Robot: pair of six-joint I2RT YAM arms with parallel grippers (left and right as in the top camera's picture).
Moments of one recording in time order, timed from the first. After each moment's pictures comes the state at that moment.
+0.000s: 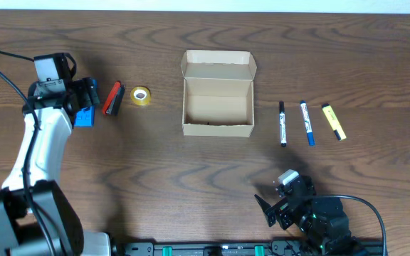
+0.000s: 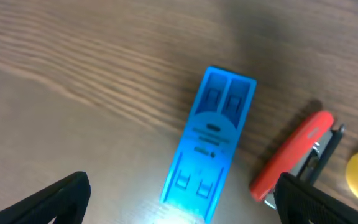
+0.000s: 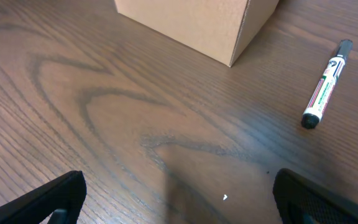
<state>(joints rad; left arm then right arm) 0.19 1.63 1.11 -0.43 -0.17 -0.05 0.42 0.01 0.18 -0.76 -0.16 -0.06</state>
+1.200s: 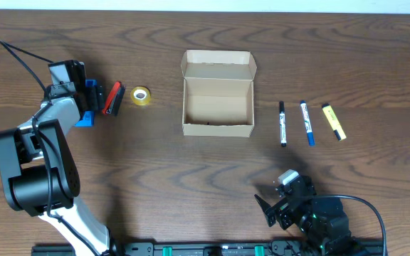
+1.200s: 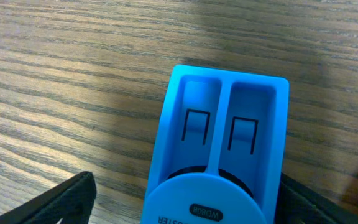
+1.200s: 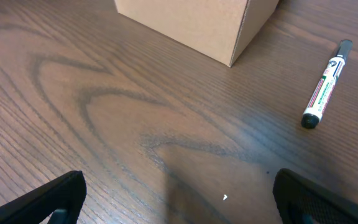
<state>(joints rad) 0.22 1.97 1.11 -0.13 -0.11 0.11 0.42 0.01 0.18 -0.76 -0.16 -0.06</state>
